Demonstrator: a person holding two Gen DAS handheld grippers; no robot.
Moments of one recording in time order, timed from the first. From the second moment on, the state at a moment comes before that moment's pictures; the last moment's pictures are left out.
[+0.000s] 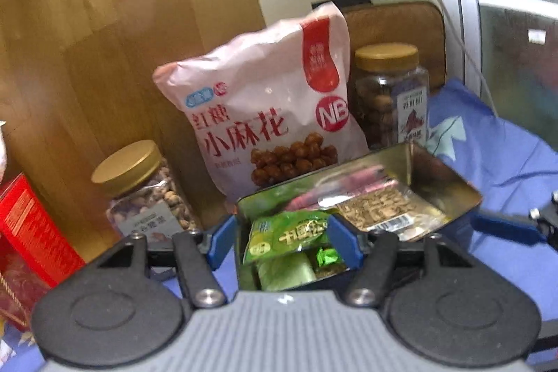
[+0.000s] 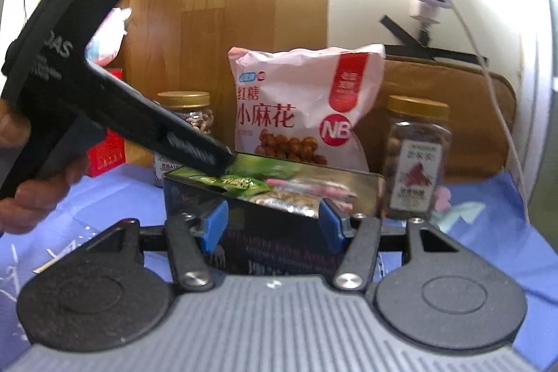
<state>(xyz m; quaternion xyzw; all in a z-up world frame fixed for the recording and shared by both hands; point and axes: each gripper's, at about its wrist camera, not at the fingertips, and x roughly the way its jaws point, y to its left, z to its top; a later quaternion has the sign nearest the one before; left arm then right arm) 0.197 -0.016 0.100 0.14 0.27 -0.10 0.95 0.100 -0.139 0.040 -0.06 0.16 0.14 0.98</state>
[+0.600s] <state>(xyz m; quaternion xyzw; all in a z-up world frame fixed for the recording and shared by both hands) 0.093 -0.009 0.091 0.07 0.28 -0.08 0.95 0.036 -0.168 0.037 0.10 0.22 0.13 0.96</state>
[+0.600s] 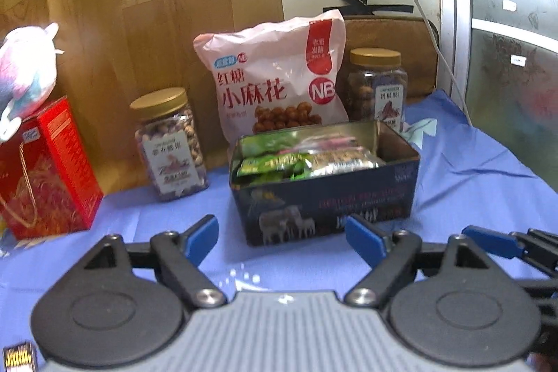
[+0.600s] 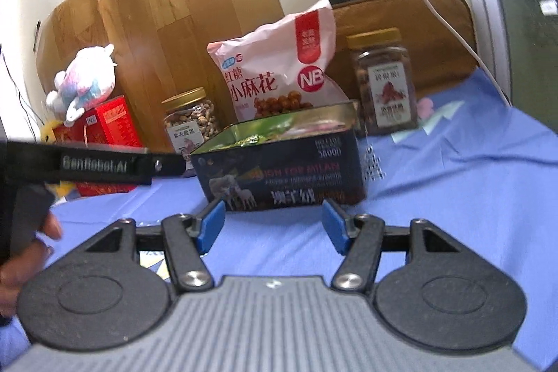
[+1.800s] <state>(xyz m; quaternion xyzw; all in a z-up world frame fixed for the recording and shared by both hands) 0.054 -0.006 0.044 0.08 0.32 0.01 0.94 -0.001 -0.168 0.030 0.16 0.24 0.13 0.95</state>
